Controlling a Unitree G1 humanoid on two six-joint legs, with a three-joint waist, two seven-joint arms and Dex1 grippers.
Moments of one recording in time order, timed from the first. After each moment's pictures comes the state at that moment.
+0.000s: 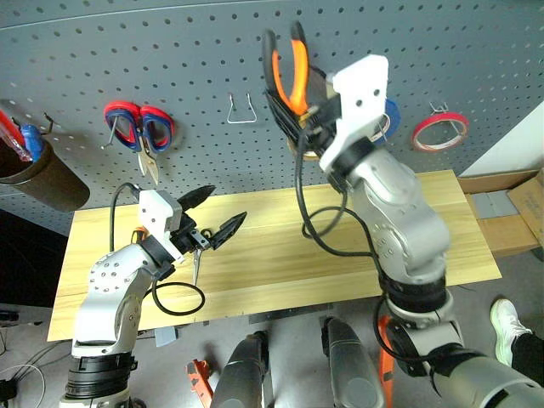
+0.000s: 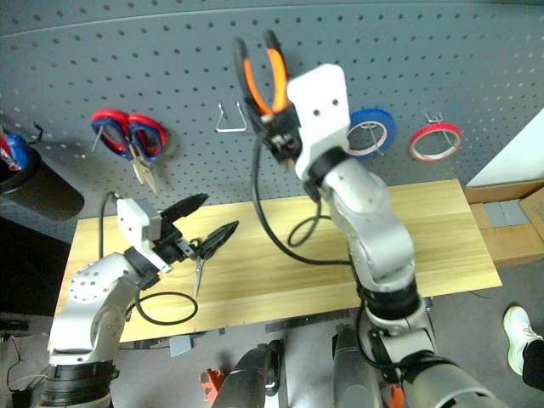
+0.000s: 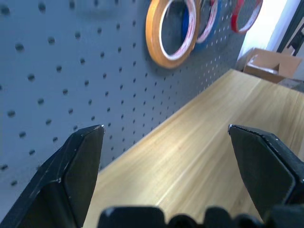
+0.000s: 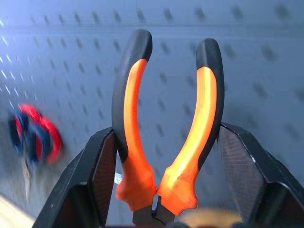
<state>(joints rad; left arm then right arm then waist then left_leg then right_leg) -0.16 0.49 0.21 -0.24 -0.43 0.21 -0.75 -0.87 -0.01 0.15 -0.31 0.13 0.53 0.20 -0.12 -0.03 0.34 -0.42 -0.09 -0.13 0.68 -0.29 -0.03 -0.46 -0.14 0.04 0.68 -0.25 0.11</state>
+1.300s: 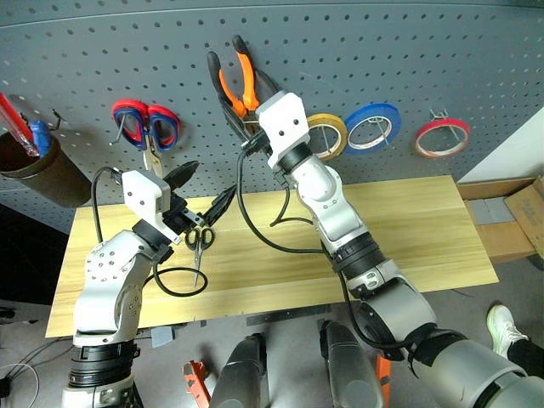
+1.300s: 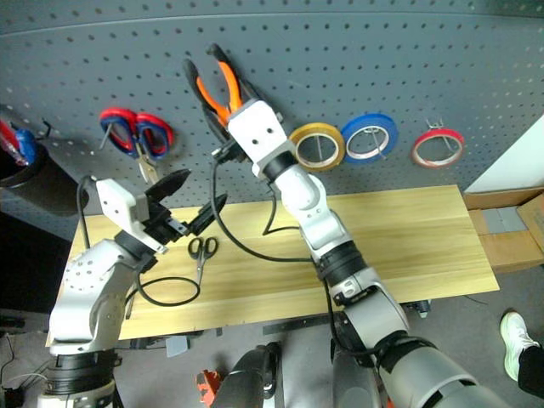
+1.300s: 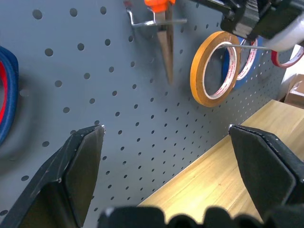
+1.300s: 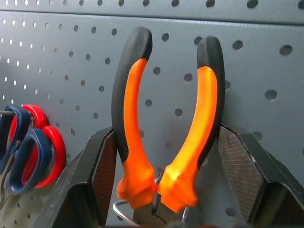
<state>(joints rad) -0.23 0.48 0.22 -0.24 -0.42 0.17 -0.62 -1.00 0.12 0.20 0.50 -0.13 -0.32 0.15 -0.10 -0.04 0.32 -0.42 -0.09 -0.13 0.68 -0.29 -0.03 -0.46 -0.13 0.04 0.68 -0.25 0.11</state>
